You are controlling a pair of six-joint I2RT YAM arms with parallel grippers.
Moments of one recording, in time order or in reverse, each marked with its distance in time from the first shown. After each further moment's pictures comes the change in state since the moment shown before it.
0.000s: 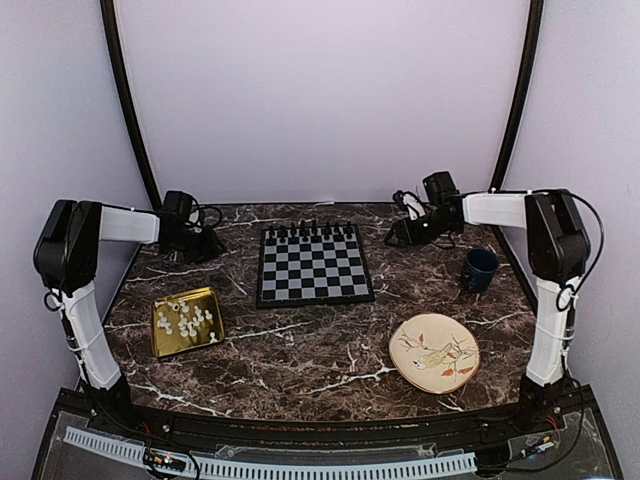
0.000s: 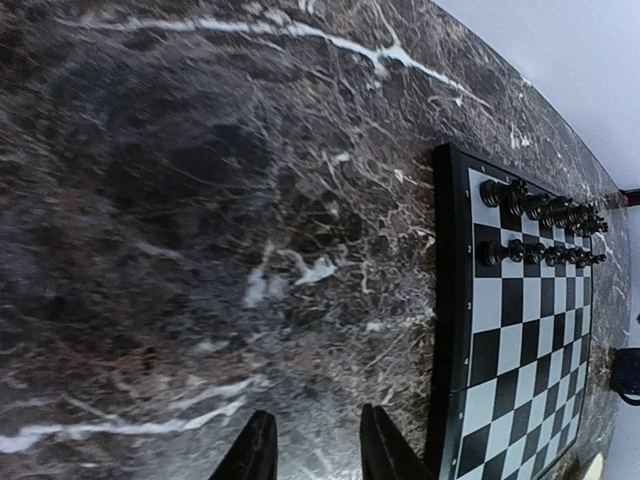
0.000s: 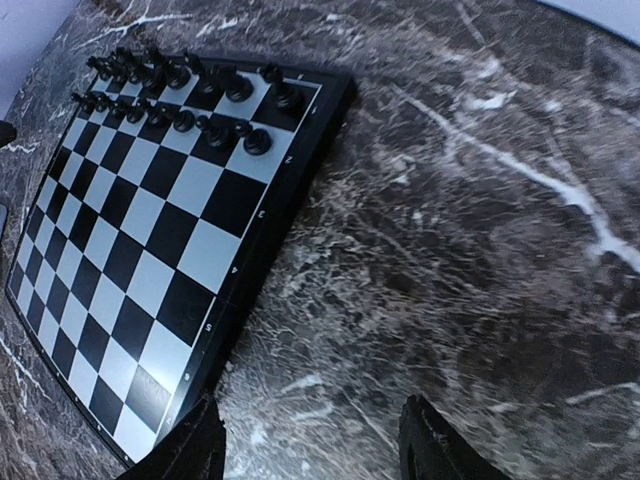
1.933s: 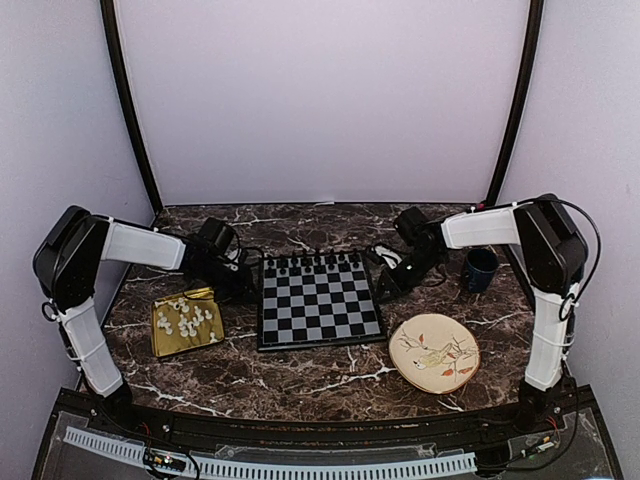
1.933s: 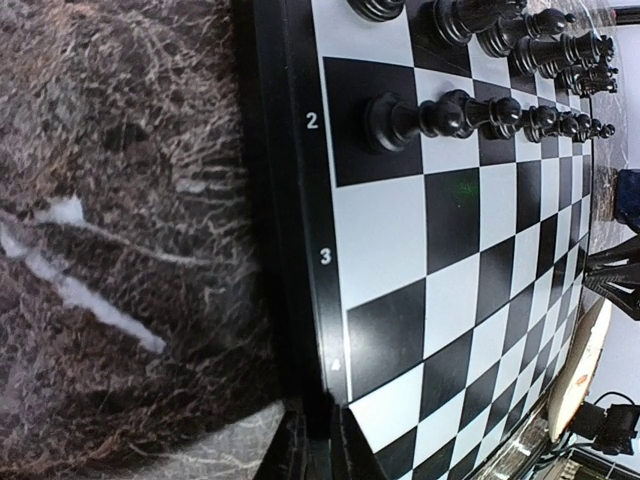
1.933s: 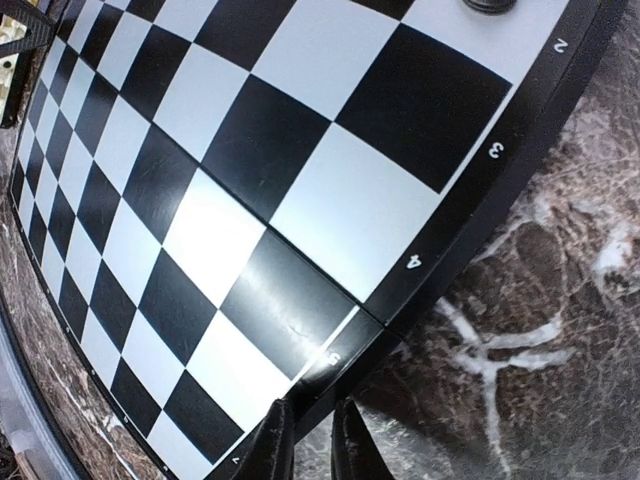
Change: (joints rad) left arm -0.322 -0.056 -0.149 -0.104 0.114 -0.123; right arm 0.219 -0.006 -0.153 -0.238 -0.101 -0.078
